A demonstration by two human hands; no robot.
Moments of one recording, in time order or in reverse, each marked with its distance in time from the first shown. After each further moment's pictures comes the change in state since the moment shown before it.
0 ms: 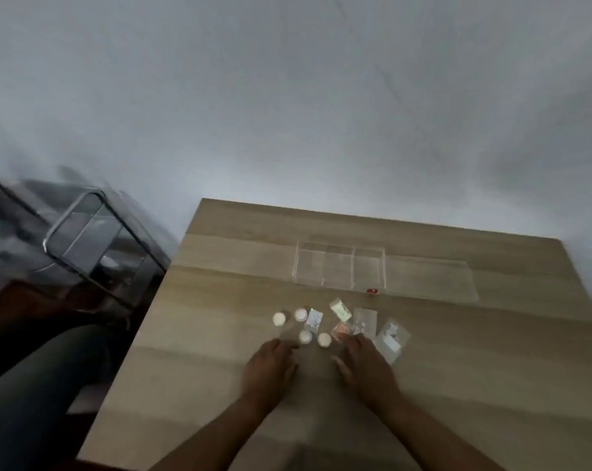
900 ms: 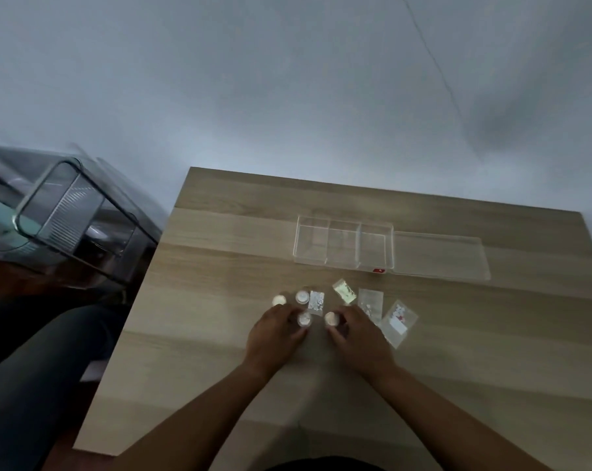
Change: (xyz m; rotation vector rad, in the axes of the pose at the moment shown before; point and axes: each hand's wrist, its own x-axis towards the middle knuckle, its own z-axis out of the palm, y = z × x) left_hand 0.045 -0.001 0.003 -0.285 0.030 -0.134; right_hand 0.030 -0.012 0.004 0.256 0.107 0.075
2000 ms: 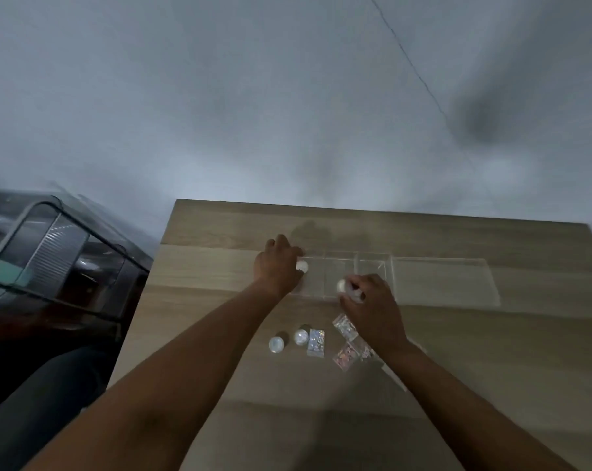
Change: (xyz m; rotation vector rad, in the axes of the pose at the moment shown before) left_hand 0.189 0.049 -0.048 0.443 -0.106 0.100; right_hand 0.091 -0.022 -0.061 0.066 0.251 0.047
